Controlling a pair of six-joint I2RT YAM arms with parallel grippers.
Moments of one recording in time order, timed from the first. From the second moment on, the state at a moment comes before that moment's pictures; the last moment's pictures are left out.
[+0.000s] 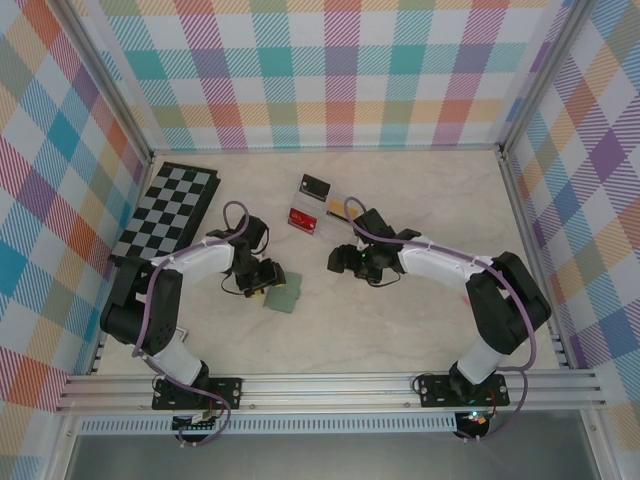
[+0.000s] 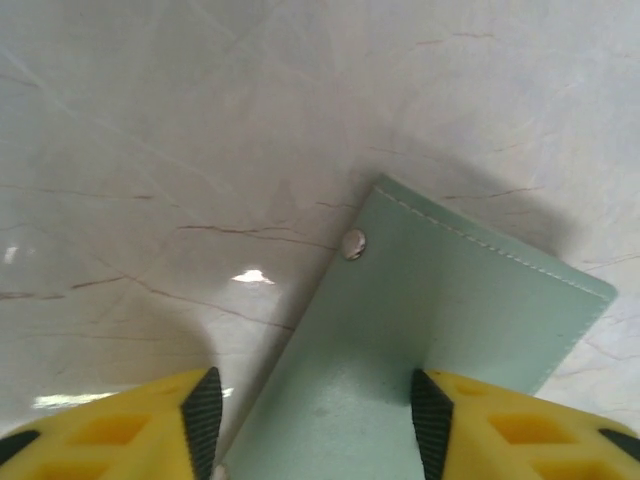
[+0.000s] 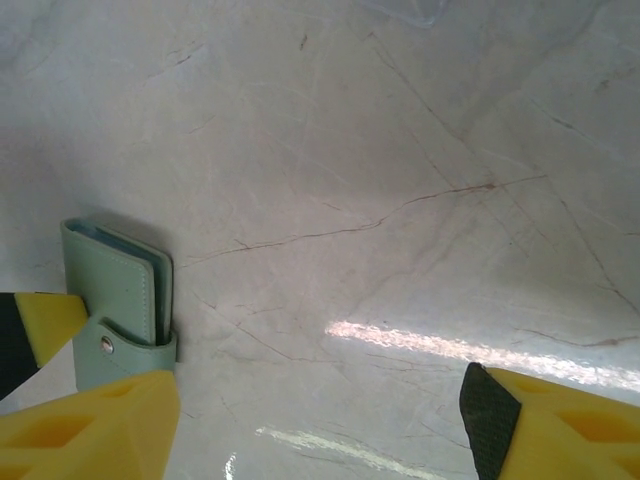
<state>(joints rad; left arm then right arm) -0.37 1.62 0.91 -0.65 0.28 -0.66 0.66 1.64 1.00 -0.43 -0.25 0.81</state>
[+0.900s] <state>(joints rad) -0.39 1.52 0.72 -0.42 0.57 -0.82 0.84 1.86 1.28 -0.62 -0.29 0.67</state>
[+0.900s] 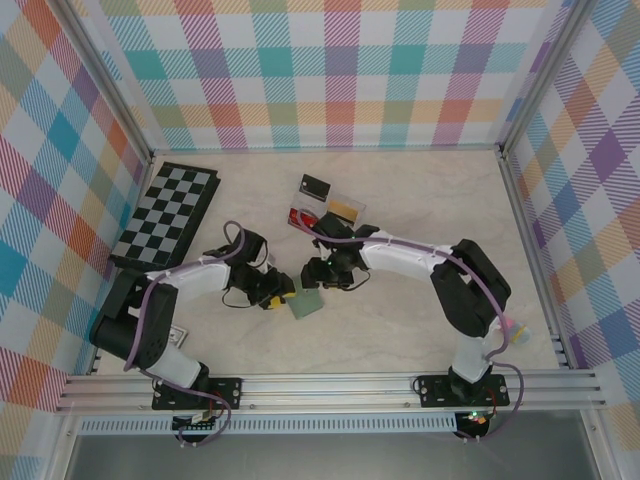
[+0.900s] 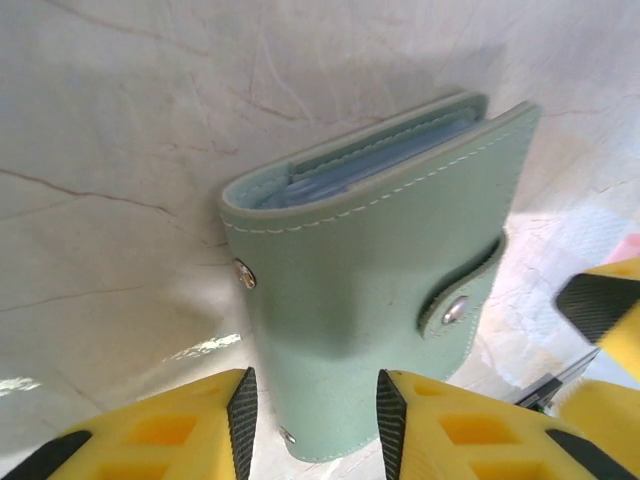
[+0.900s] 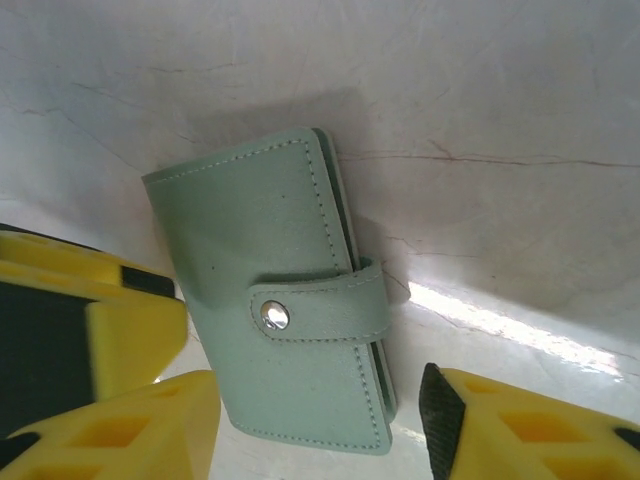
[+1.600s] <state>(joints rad) -0.29 1.47 0.63 -0.32 0.54 -0.94 0.94 2.09 1.59 -0.89 -0.13 0.49</state>
